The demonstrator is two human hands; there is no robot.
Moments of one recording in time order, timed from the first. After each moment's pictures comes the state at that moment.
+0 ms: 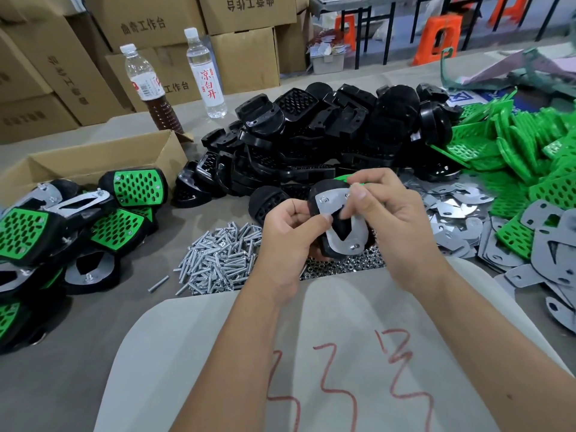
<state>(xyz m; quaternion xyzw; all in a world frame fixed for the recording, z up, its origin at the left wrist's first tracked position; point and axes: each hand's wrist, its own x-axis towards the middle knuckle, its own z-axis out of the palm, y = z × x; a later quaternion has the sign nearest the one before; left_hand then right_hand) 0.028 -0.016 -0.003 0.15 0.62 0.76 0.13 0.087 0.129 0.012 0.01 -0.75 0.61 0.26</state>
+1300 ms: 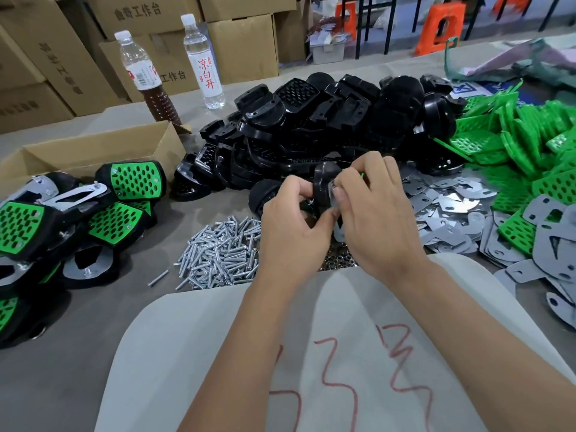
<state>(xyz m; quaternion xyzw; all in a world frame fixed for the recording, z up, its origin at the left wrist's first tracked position) 0.027 -0.015 0.002 0.23 0.80 0.55 -0.10 0.072 0.117 0.009 0.01 -0.91 0.18 0.37</state>
